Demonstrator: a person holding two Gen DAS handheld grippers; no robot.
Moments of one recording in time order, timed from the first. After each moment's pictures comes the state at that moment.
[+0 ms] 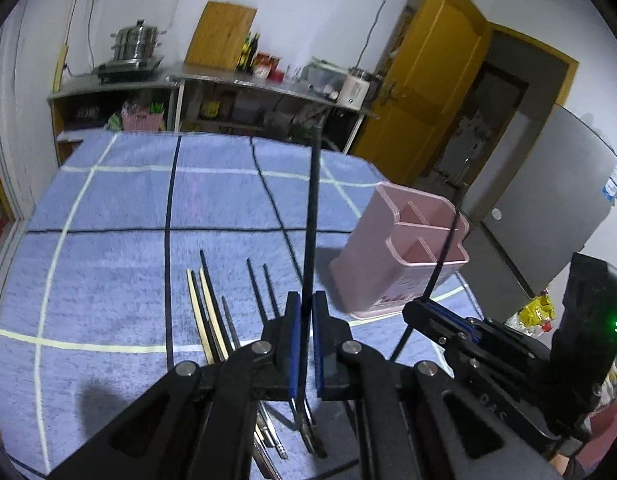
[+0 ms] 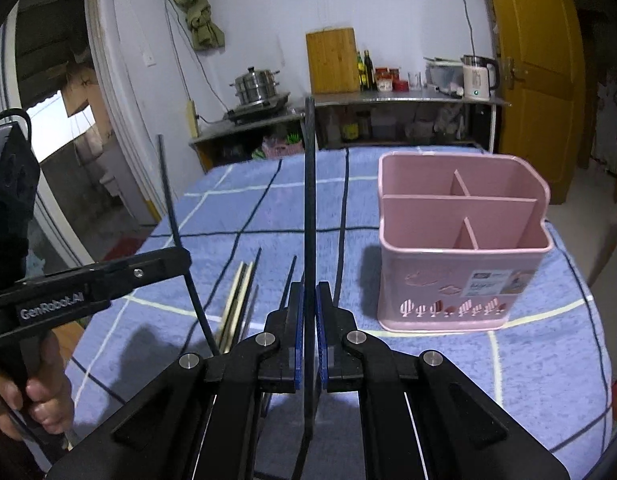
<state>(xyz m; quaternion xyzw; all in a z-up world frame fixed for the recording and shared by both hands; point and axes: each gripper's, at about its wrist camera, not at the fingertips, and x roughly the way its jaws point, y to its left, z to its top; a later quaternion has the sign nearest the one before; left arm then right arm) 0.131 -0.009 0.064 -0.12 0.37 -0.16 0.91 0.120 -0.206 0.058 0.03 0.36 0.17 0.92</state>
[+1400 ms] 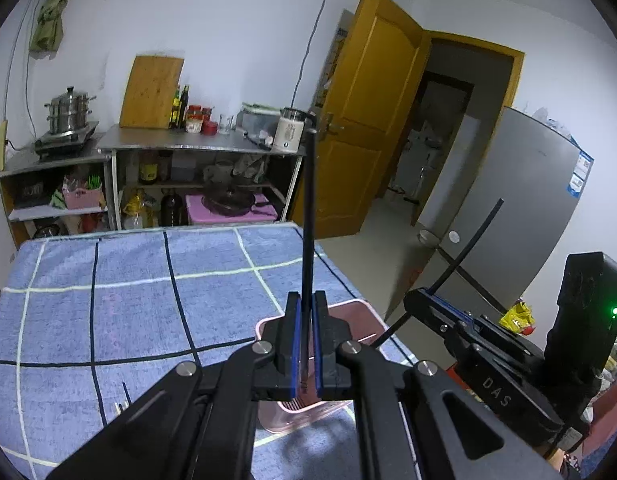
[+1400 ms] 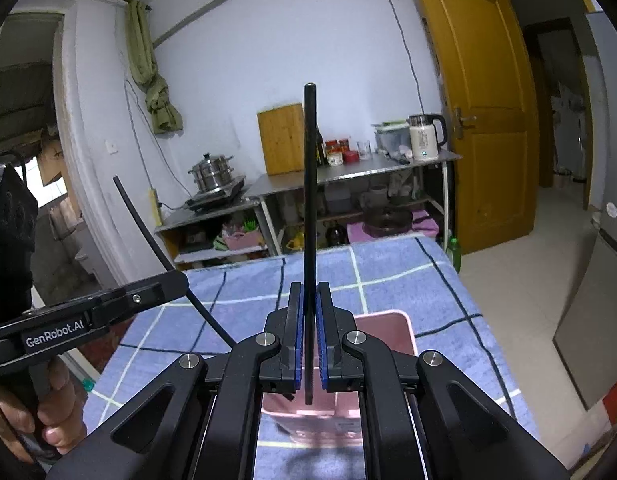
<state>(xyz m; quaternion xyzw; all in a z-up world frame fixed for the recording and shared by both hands) 0.212 -0.097 0.147 -0.08 0.30 -0.24 0.92 0.178 -0.299 0.146 0.08 0.26 0.10 0.96</state>
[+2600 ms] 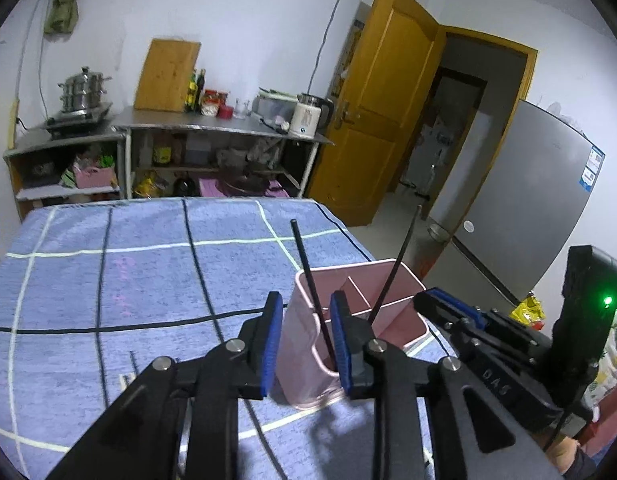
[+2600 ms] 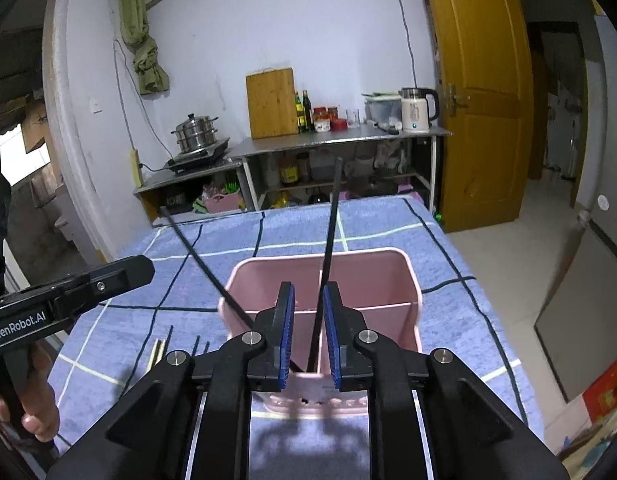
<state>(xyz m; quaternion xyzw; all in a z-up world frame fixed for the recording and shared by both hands) 0.195 -0.075 0.107 -0.08 0.31 -0.21 0.92 0.169 -0.285 0.103 0.04 0.30 0.08 0.95</state>
